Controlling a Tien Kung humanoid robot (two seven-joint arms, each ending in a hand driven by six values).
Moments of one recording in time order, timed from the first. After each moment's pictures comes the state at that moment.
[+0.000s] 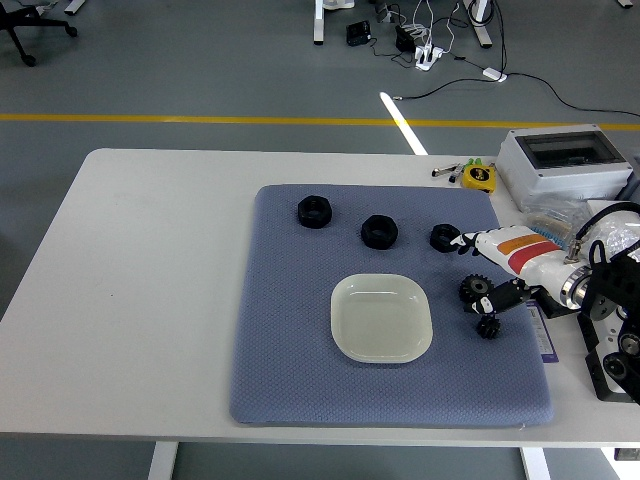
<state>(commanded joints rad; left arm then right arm) -0.10 0.12 -0.33 -0.20 0.55 0.23 0.10 0.51 -0.50 0.86 1.37 -2.07 0.14 -0.02</state>
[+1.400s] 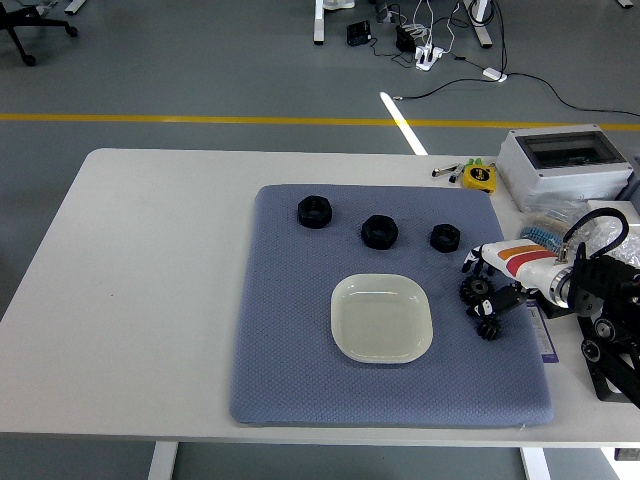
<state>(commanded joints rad) -0.10 0.12 -0.33 -0.20 0.55 0.23 0.10 0.60 -0.43 0.78 1.11 -2.03 0.14 -0.06</state>
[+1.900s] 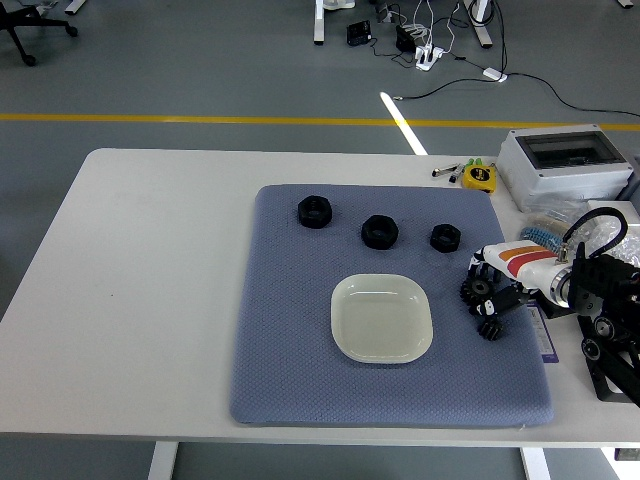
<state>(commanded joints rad) -0.10 0.13 -0.33 -0.20 0.55 0.23 0.10 0.60 -0.43 0.78 1.10 -2.04 0.16 -0.06</state>
